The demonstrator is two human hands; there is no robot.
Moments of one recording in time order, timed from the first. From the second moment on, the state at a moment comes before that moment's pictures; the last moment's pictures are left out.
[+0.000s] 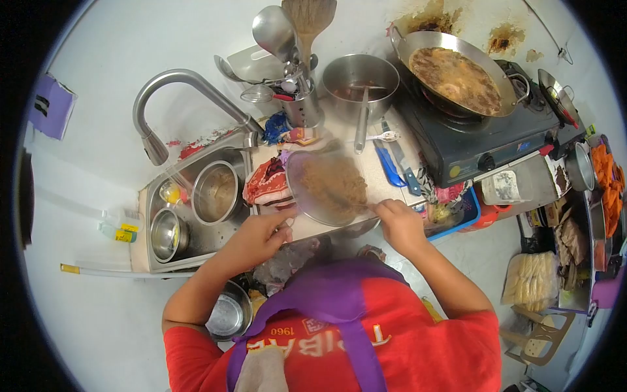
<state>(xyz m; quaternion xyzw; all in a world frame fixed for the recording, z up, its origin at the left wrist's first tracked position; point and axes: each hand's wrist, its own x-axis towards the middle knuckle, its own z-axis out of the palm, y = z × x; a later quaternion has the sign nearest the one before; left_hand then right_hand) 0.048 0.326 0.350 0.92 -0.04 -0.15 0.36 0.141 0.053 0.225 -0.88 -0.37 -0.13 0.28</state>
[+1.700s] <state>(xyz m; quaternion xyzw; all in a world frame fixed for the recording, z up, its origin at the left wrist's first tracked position) 0.067 0.331 0.412 0.93 -0.10 -0.20 0.28 0.137 0.062 0.242 -0.87 -0.34 -0.10 0.35</state>
